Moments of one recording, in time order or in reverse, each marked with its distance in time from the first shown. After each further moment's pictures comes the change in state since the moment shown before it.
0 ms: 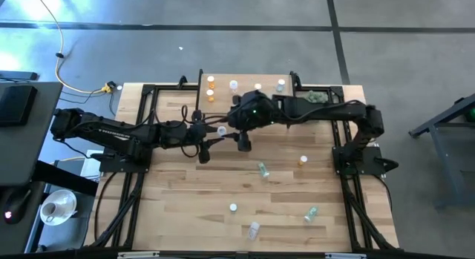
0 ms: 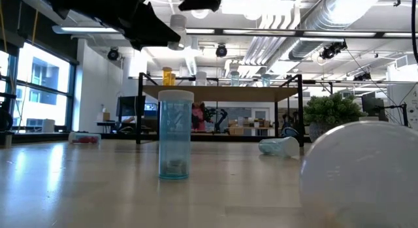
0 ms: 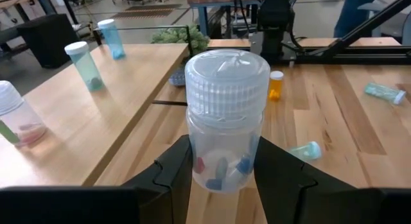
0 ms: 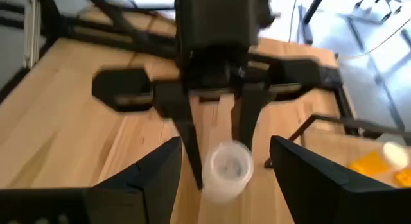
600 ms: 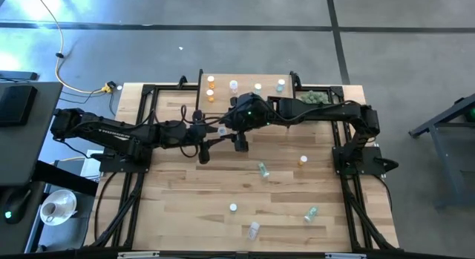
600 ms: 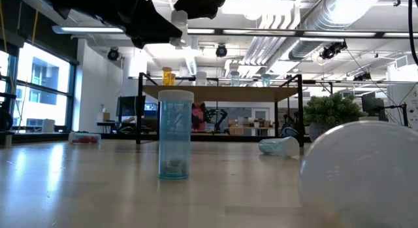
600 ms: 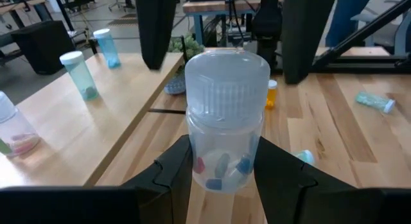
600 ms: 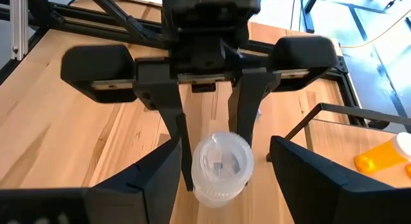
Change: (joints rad) left arm -0.001 0.000 -0.001 0.036 0.019 0.000; right arm -0.002 0.039 0.000 0.007 0.007 0.011
